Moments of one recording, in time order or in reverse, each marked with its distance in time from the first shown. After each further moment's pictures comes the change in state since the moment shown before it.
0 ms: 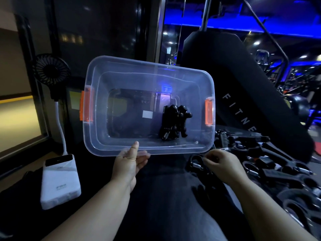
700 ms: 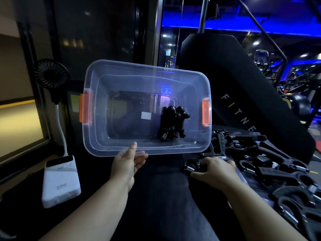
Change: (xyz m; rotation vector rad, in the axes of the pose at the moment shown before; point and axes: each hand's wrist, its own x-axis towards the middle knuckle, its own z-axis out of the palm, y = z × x) left_hand 0.002 -0.003 -0.002 0.011 0.008 0.002; right_hand -0.012 -0.011 0.006 -0.396 -0.199 0.029
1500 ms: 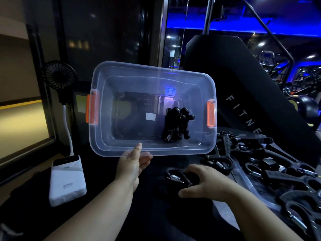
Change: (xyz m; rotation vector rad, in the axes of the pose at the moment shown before) left_hand 0.002 -0.001 -0.001 -0.015 -0.012 0.004; right_hand -0.029 -0.035 -0.022 0.342 -0.324 -0.312
